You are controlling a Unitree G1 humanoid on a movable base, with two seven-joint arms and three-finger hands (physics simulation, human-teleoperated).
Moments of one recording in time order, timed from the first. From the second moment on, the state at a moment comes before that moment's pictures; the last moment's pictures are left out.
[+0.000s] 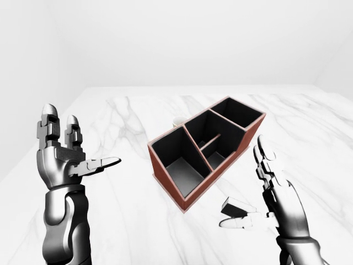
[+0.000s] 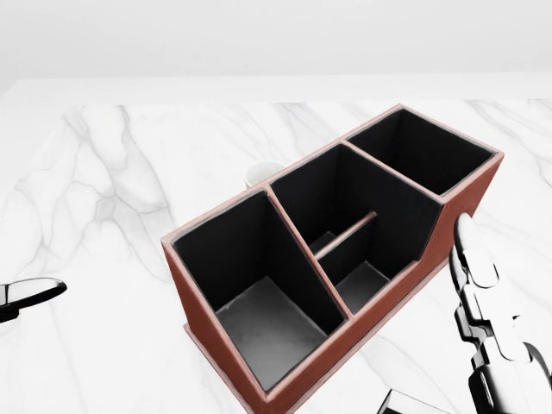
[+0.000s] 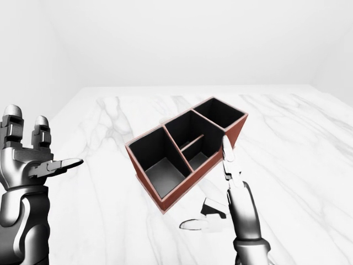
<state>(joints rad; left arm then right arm) -0.03 0.14 0.37 -0.44 -0.39 0.09 -0.01 0.54 -0.01 0.03 -0.90 -0.25 0.09 0.16</state>
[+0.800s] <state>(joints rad) -0.03 0.14 0.37 -0.44 -0.39 0.09 0.00 0.61 0.06 -0.05 -0.81 -0.48 0.09 0.23</state>
